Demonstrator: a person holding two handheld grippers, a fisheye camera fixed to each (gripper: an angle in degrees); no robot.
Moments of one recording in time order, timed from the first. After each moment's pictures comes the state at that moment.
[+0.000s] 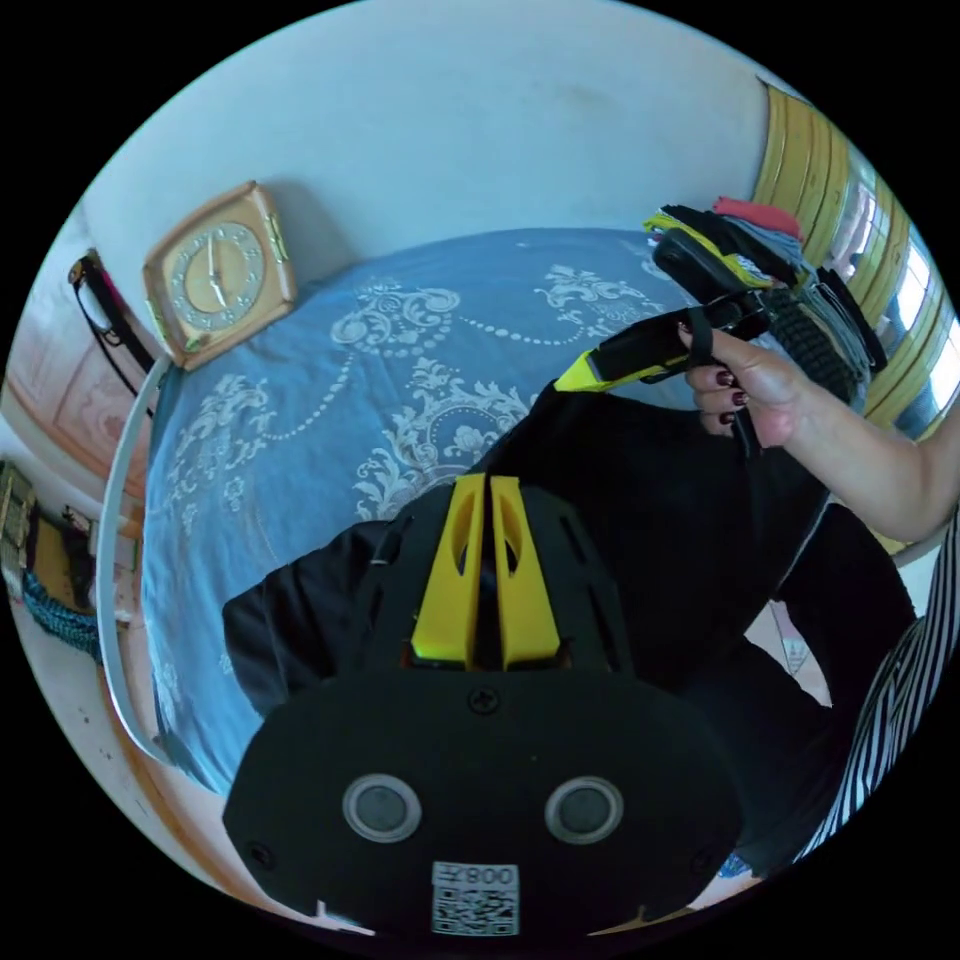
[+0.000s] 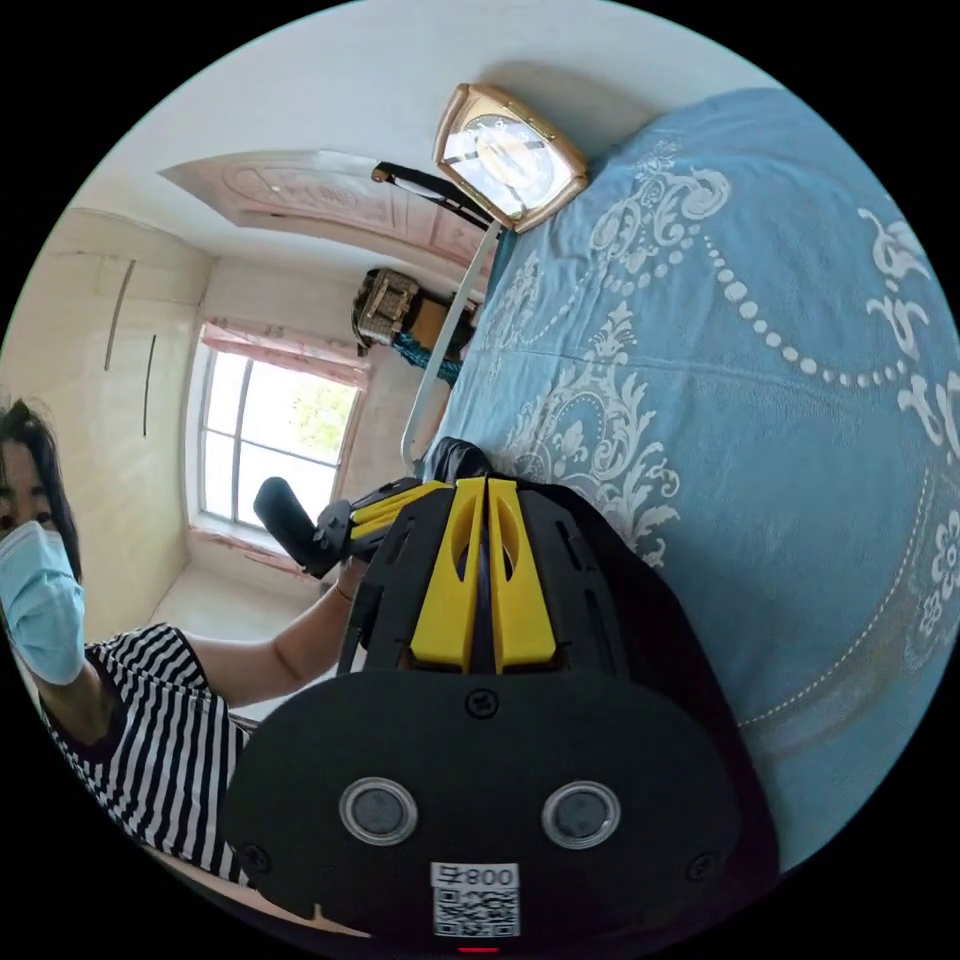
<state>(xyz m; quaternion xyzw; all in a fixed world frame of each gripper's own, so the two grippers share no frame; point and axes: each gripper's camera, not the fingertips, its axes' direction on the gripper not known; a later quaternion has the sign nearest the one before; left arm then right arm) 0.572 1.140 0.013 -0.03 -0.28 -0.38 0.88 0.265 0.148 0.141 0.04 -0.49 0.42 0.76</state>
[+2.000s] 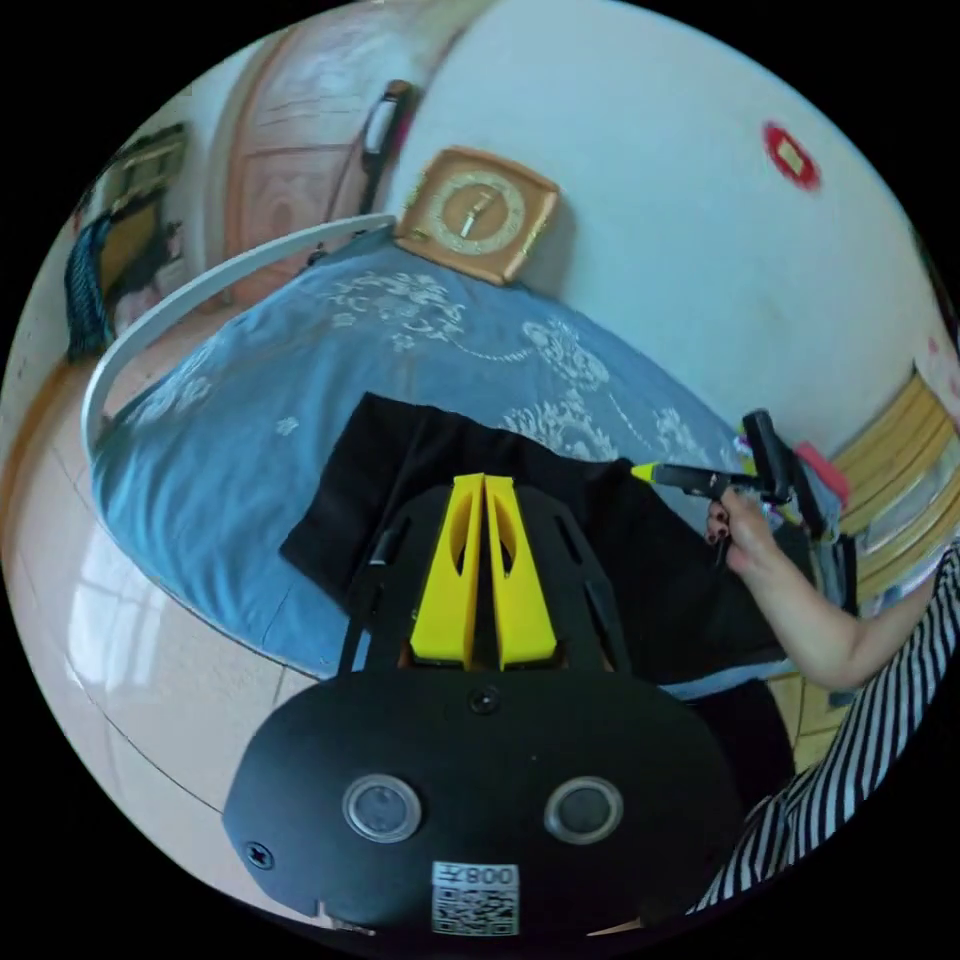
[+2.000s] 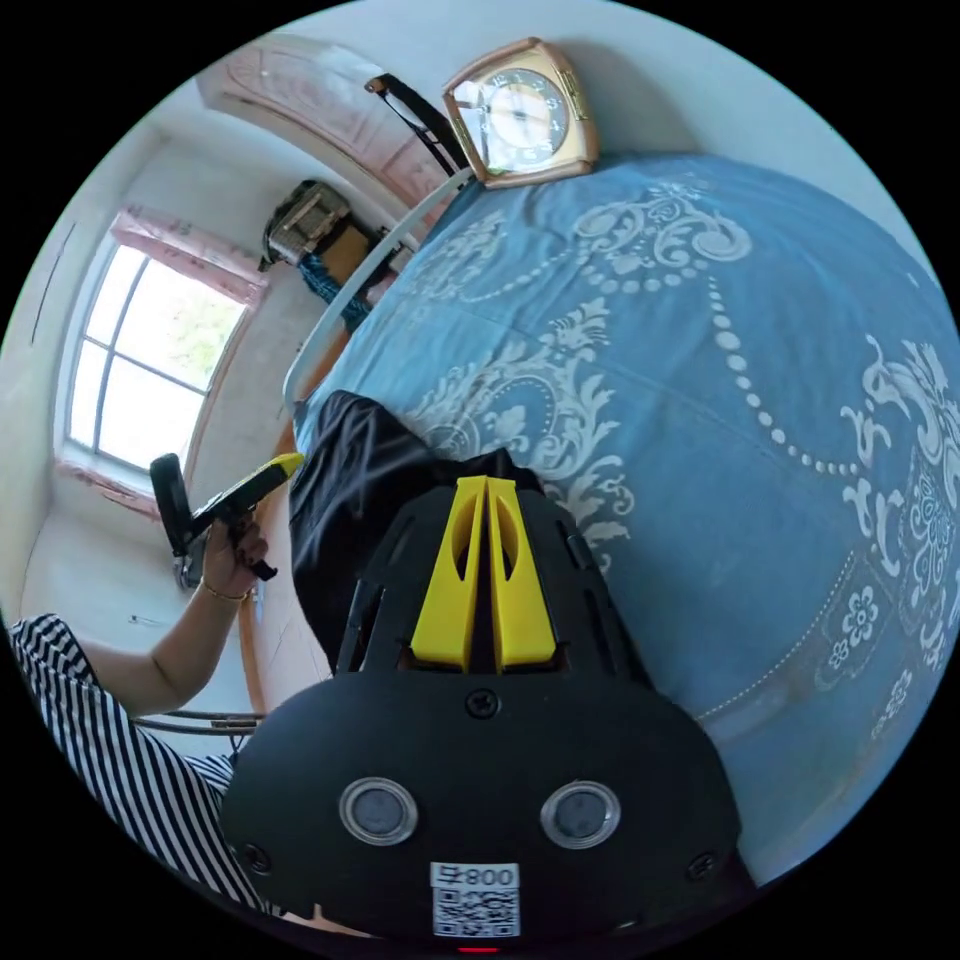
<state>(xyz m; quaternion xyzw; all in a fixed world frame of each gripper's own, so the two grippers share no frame) 0.701 1.385 -0.087 0.12 -0.29 -0.62 0.72 0.153 0.044 0.113 -0.06 -0.34 0.33 0.88</state>
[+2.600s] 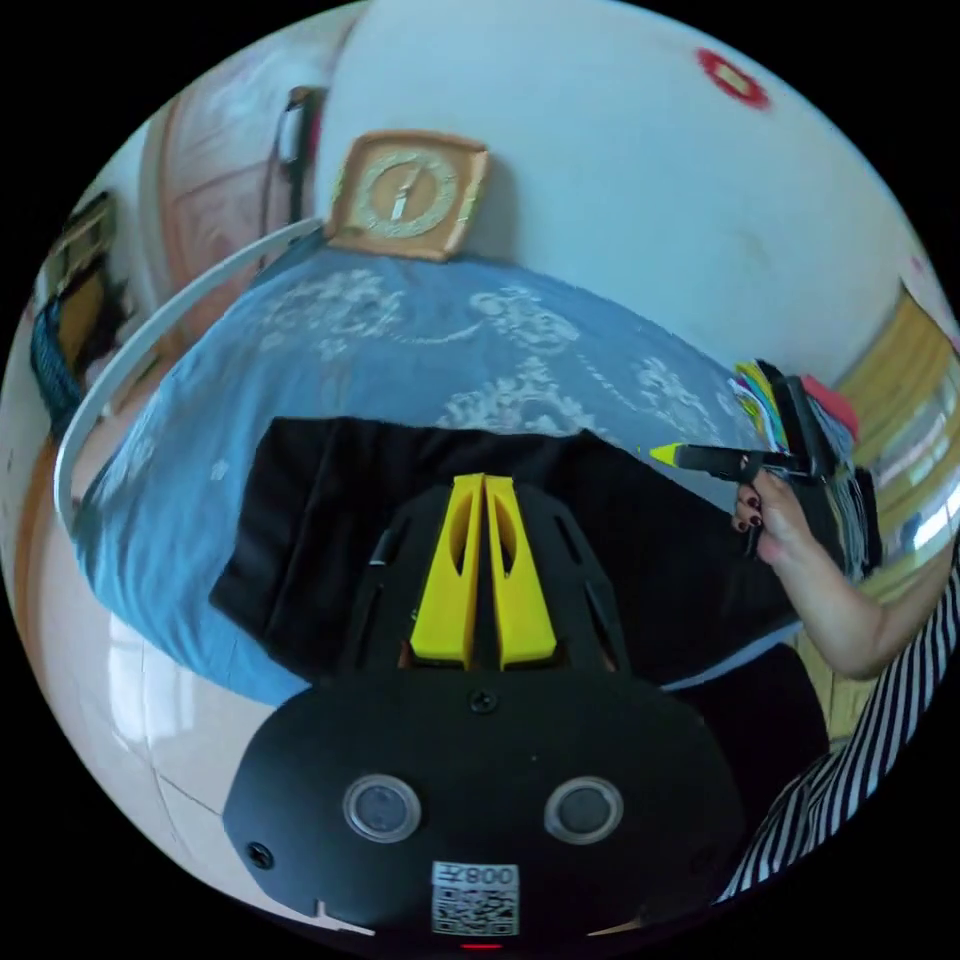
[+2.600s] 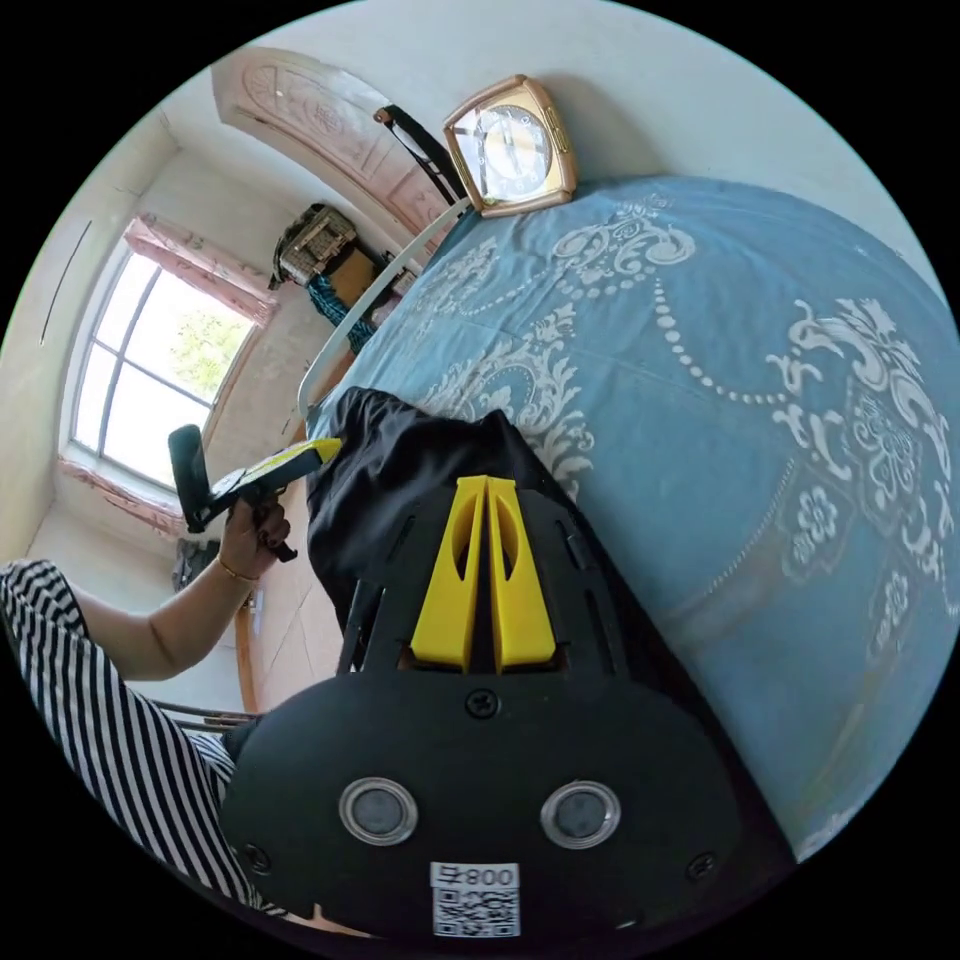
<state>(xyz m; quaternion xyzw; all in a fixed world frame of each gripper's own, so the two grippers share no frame) 0.626 1.209 0.077 0.10 -0.27 -0.54 0.79 0.111 0.235 0.064 -0.03 -0.32 0.34 0.88</state>
